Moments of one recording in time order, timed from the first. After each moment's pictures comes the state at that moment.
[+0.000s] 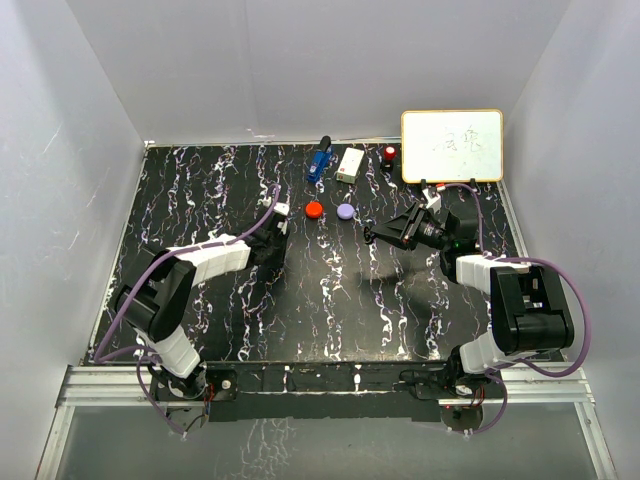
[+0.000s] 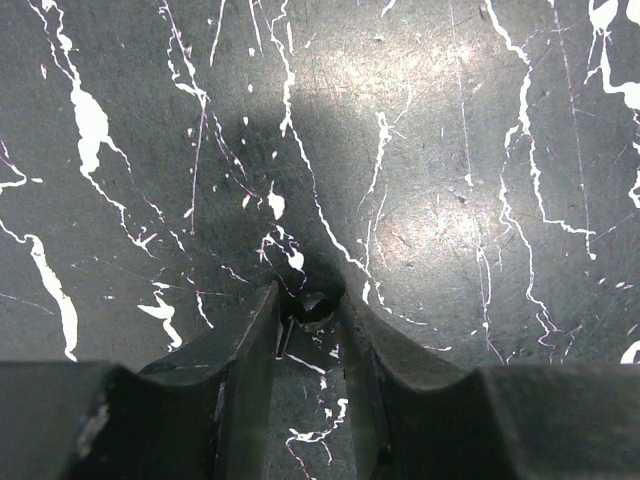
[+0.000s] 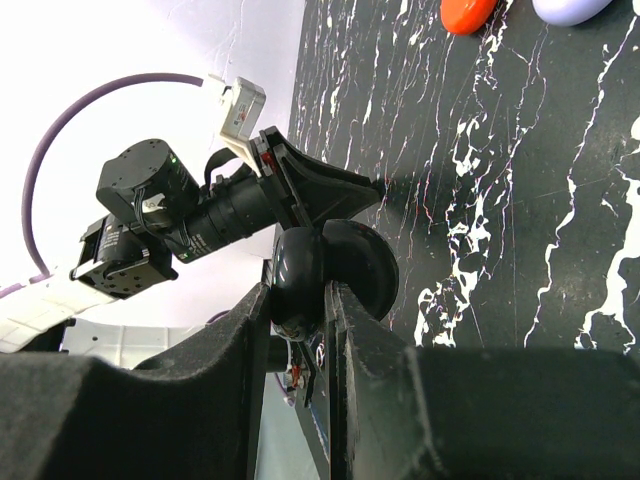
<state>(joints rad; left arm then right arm) -0.56 1.68 0.90 -0.22 -0.17 -0.26 0.03 1.50 0.56 0.69 -0.94 1.05</state>
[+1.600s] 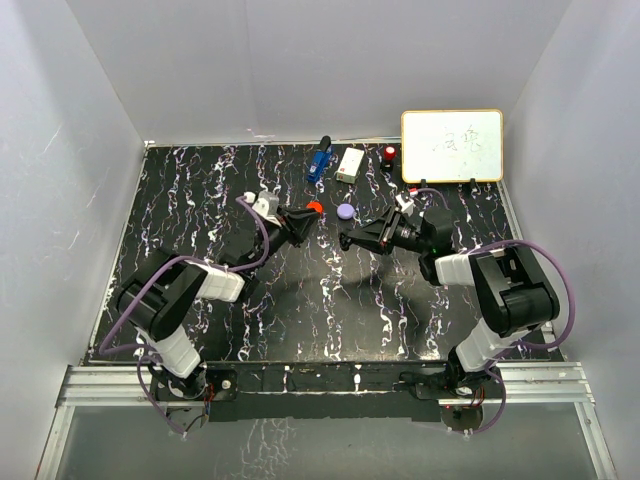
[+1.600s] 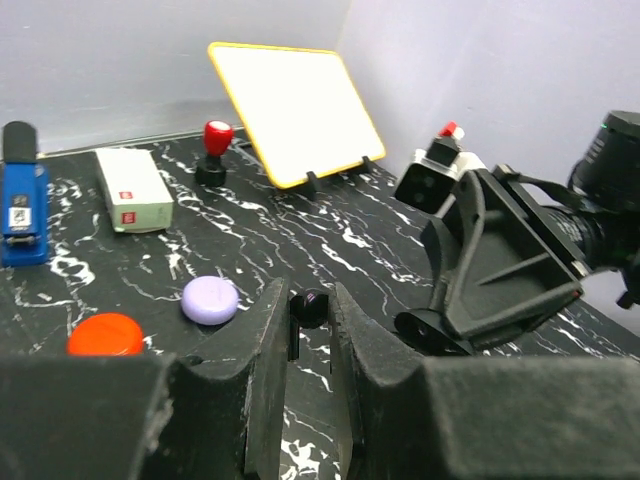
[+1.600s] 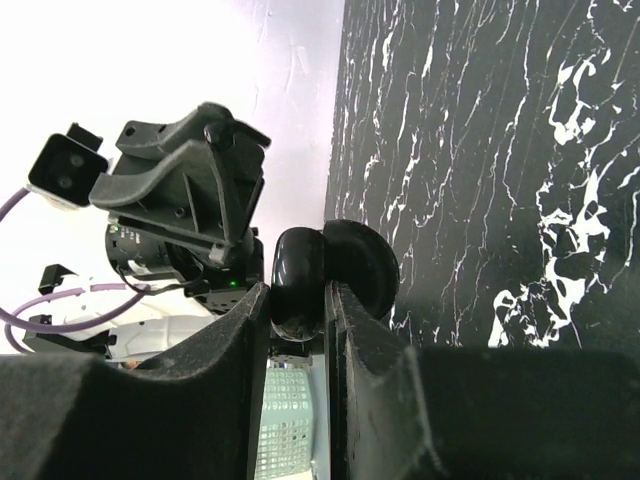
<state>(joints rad) -0.57 1.68 0.54 1.35 0.20 -0.36 0.20 1.63 0.56 0.92 -0.90 1.26</state>
